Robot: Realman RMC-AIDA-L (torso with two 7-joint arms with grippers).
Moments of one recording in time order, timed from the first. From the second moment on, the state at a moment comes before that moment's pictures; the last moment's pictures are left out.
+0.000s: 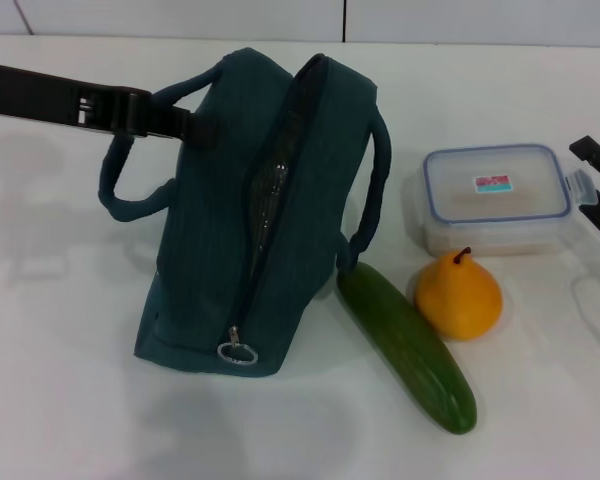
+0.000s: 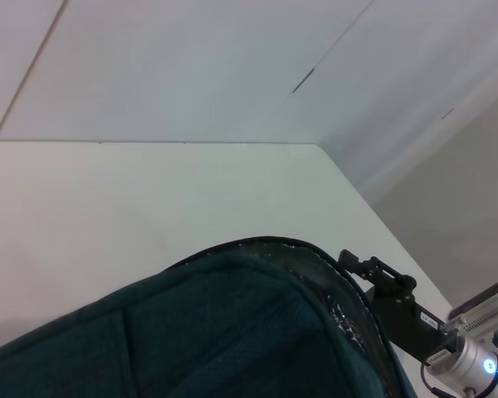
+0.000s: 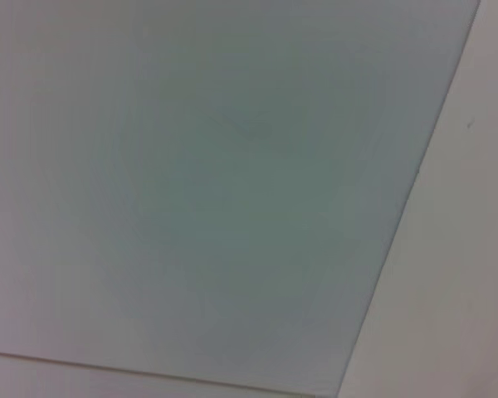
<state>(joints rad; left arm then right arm) -0.51 -2.01 0.82 1.36 2.00 1.84 -2.56 0.50 2.03 -0.35 0.08 -1.47 -1.26 1.74</state>
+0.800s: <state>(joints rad) -0.50 -2.02 0.82 1.36 2.00 1.85 -2.56 0.50 2.02 -0.42 0.07 -1.48 -1.29 1.74</state>
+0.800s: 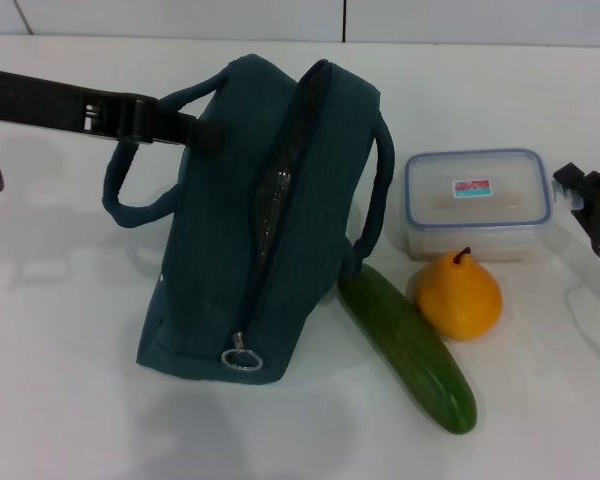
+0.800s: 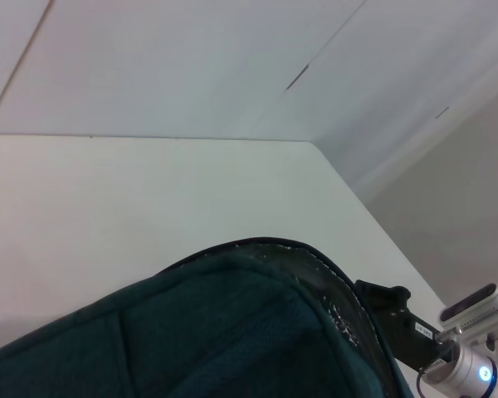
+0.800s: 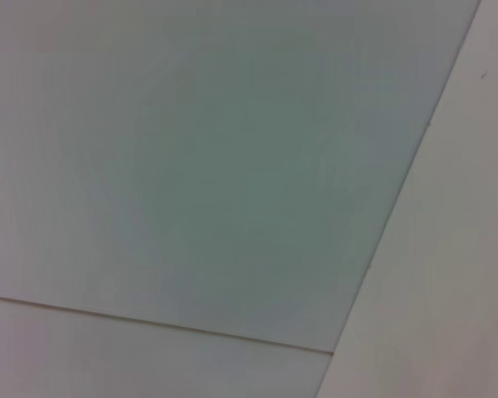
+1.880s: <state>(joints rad) -0.52 -2.06 0.83 1.36 2.00 1.83 -2.55 0.46 2.03 -0.36 0.10 -1.46 -1.36 2.13</state>
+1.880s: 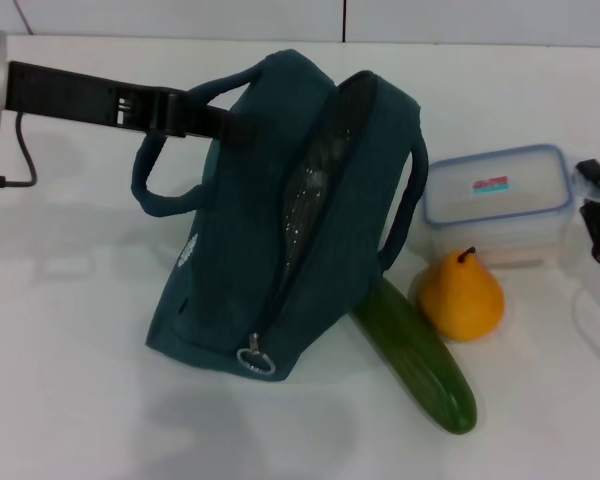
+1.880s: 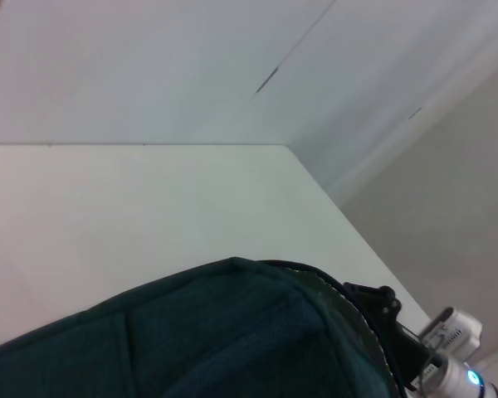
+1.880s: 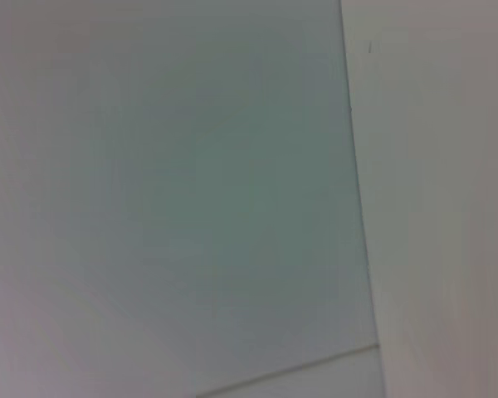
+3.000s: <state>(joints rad) -0.54 -2.08 0.84 1.36 2.06 1.78 -2.51 0.44 2.03 -0.21 0.17 -1.46 -1.60 2.20</state>
